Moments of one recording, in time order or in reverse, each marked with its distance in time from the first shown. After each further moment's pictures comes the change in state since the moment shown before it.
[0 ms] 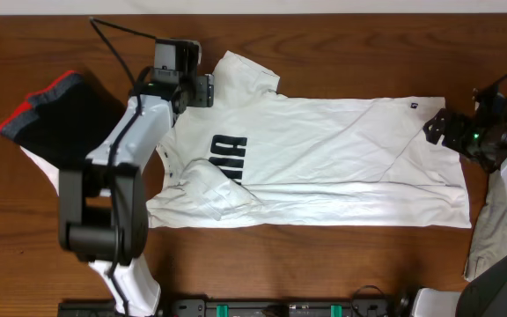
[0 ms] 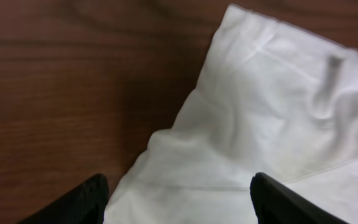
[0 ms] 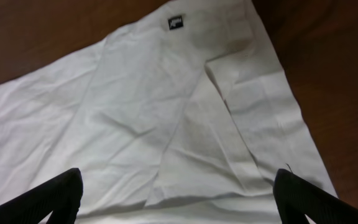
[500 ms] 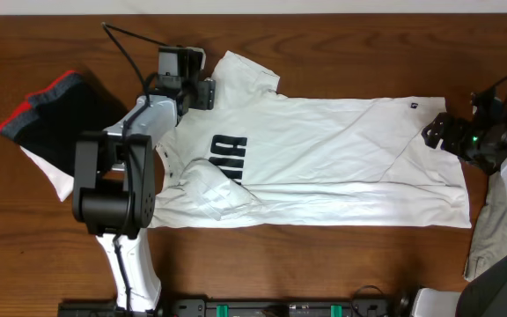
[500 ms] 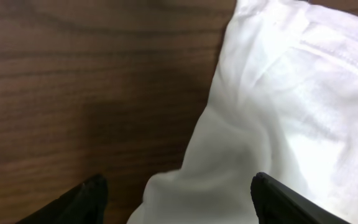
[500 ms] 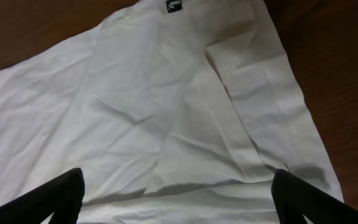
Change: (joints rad) left arm 0.023 0.161 0.002 0.192 0.048 0.079; right arm 0.000 0.000 0.000 -0.040 0.003 -0.008
